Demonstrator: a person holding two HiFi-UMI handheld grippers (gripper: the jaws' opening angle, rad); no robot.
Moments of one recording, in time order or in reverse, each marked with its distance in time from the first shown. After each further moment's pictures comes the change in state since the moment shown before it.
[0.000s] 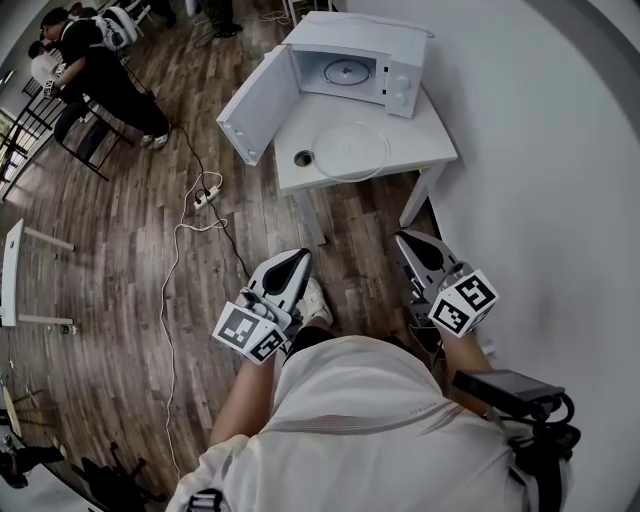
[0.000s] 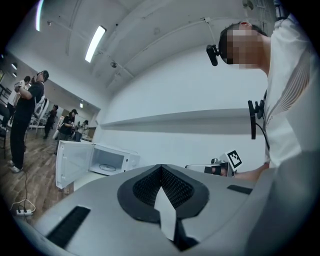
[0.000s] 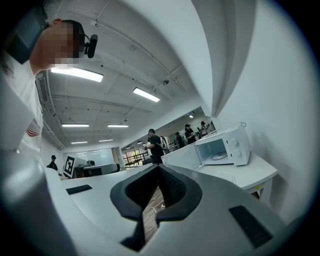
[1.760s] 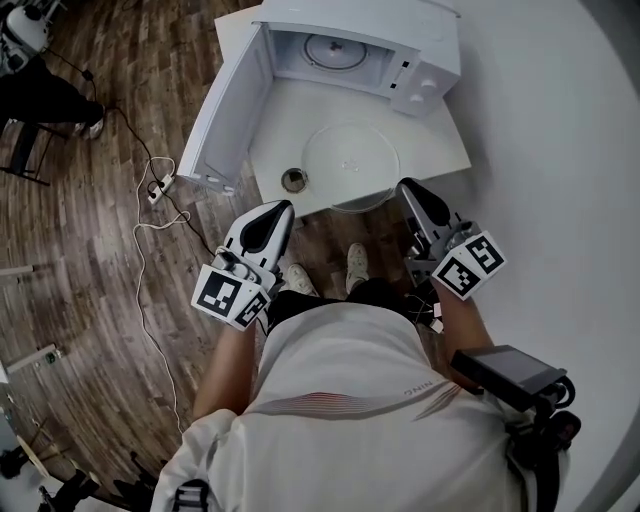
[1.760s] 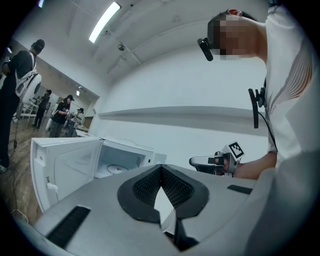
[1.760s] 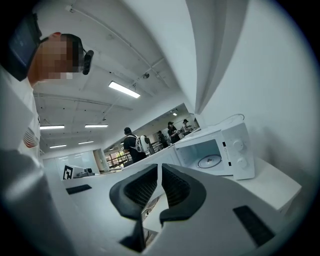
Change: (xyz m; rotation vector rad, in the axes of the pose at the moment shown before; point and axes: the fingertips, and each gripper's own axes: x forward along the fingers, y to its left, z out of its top) left arm 0.163 0.262 0.009 -0.056 0.085 -0.076; right arm 0.222 -0.175 0.034 0.092 0.021 -0.193
